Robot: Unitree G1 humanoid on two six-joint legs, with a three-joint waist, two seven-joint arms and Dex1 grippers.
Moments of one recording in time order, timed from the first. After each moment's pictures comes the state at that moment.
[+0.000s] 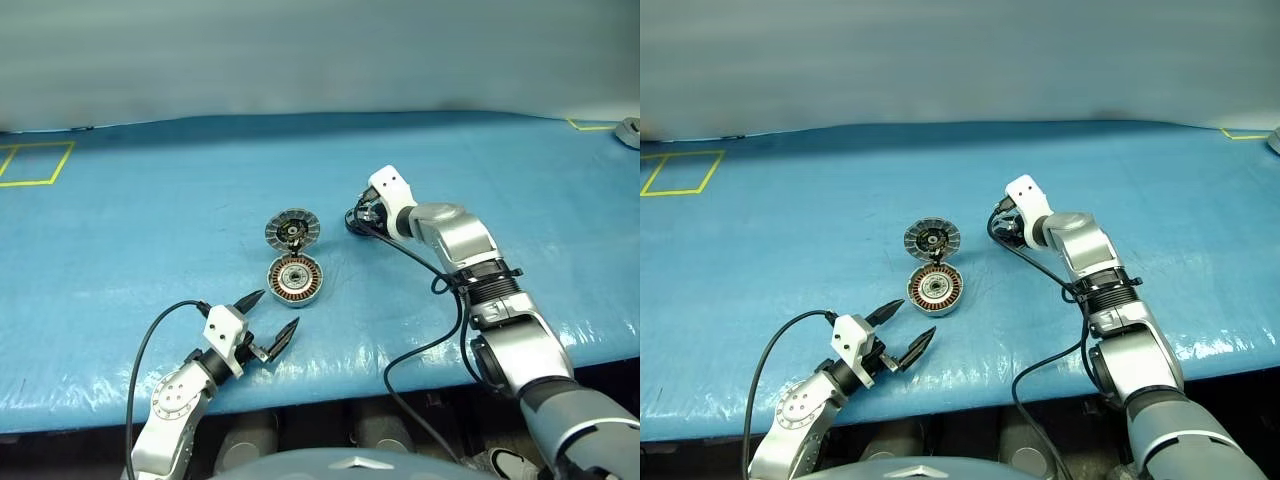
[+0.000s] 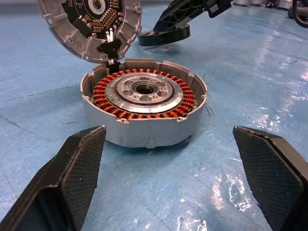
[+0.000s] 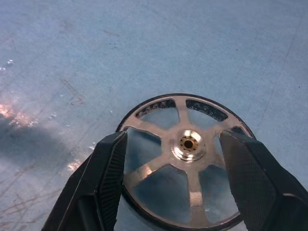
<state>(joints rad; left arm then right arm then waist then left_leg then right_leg) 0.30 0.28 -0.15 -0.15 -0.20 -0.14 -0.58 -0.81 -0.37 0.21 0.50 0.06 0.70 0.58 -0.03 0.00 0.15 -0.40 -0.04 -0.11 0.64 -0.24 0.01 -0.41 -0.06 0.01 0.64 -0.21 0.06</state>
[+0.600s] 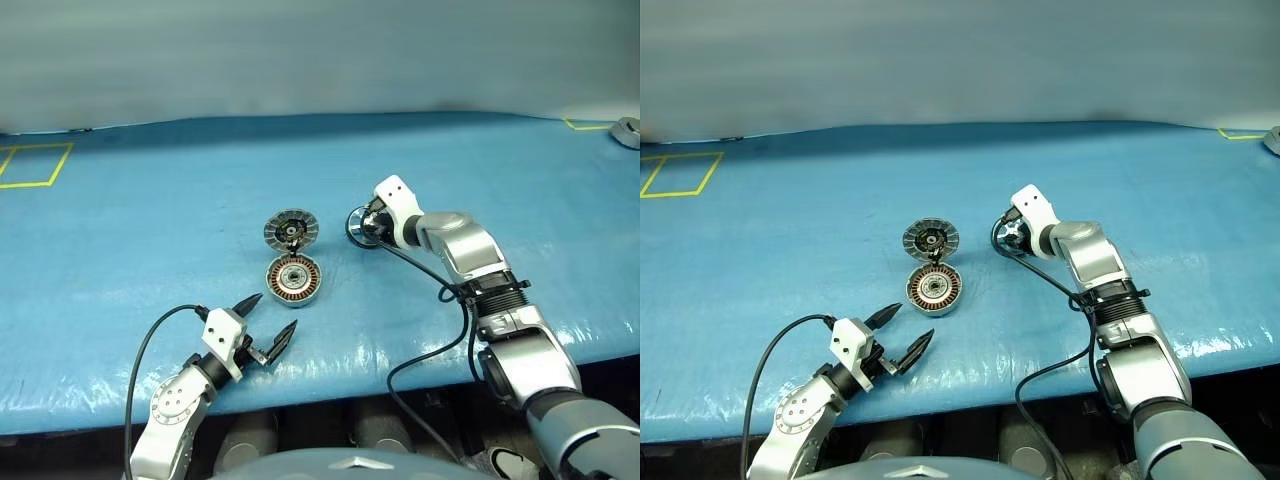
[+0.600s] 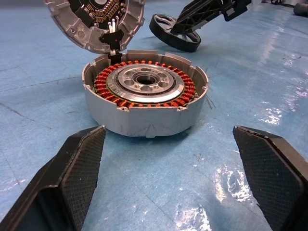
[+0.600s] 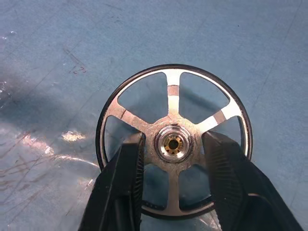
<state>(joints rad) 0.32 0.28 -0.15 -0.15 -0.20 -0.14 -0.57 -0.73 -0.40 0.21 0.37 0.04 0.75 0.63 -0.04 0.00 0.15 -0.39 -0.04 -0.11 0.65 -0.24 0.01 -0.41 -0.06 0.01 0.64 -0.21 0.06</state>
